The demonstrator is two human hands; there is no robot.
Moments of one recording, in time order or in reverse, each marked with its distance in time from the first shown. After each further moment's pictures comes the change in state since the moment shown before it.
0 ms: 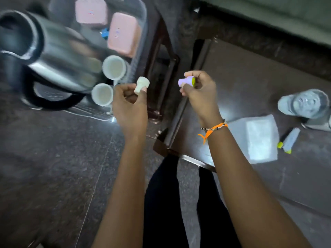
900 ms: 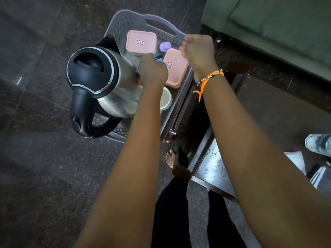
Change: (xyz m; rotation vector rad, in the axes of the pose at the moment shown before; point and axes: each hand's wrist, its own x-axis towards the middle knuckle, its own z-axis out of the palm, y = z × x) left_hand 0.175 0.066 0.012 0.174 -0.231 -0.115; right_hand 0.129 -0.100 0.157 -0.258 -0.064 -0.116
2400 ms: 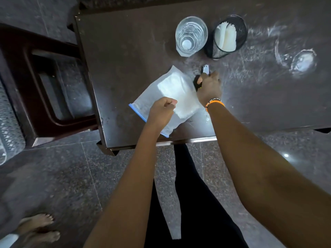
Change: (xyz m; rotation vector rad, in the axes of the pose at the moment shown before) left_hand -0.323 -0.132 0.307 0.519 -0.831 0.003; right_hand -0.181 0.400 -0.360 -0.562 0.271 0.507
